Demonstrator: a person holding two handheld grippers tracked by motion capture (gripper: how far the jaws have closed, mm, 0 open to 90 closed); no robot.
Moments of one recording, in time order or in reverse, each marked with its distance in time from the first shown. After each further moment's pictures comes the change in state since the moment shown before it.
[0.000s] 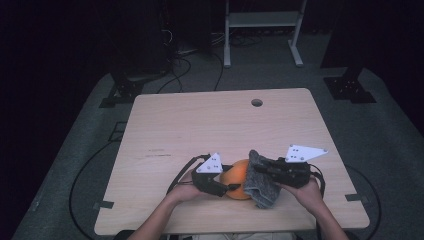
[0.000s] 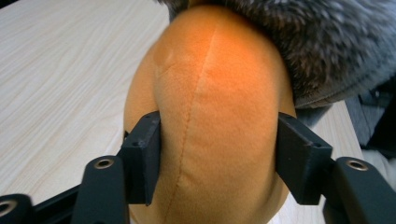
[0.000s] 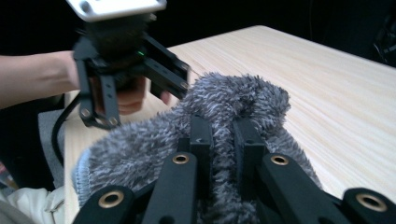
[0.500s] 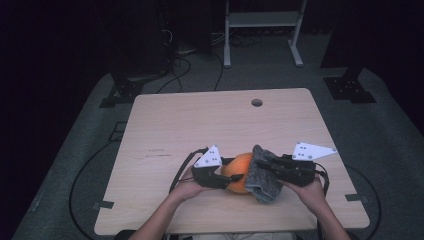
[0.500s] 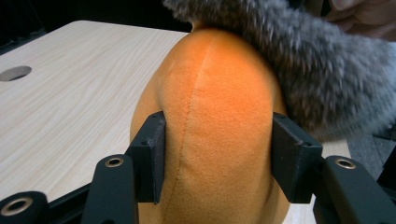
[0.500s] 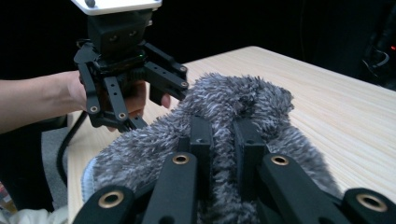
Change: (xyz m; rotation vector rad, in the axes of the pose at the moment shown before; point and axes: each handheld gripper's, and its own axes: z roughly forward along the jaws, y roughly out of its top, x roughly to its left) left arm -0.002 0.023 -0.012 -0.071 0.057 -0.018; right arm 0.003 0.010 -0.011 -0.079 -0.007 0.008
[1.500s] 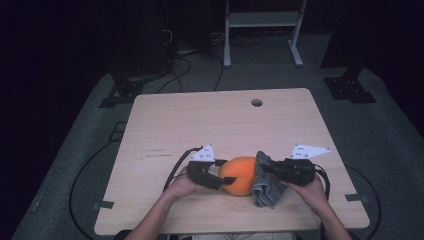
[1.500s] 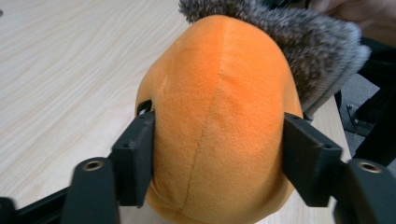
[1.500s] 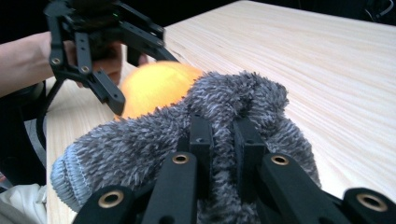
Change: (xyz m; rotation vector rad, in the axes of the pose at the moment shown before) left arm 0.024 -0.026 0.001 0.056 -0.078 -0.119; right arm -0.027 -0.034 0.004 0.124 -0.027 0.100
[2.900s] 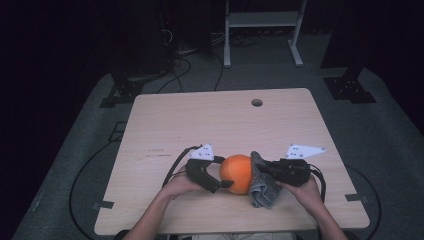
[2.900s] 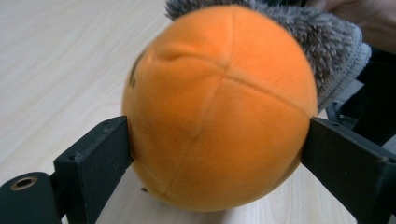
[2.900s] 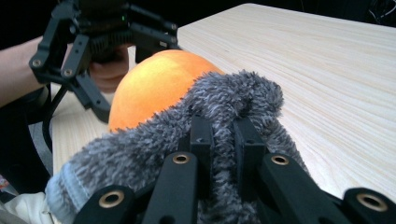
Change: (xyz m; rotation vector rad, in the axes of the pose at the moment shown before) left arm 0.005 0.001 0.000 0.024 -0.054 -0.017; right arm 0.010 0.007 0.009 -0.006 0.008 0.009
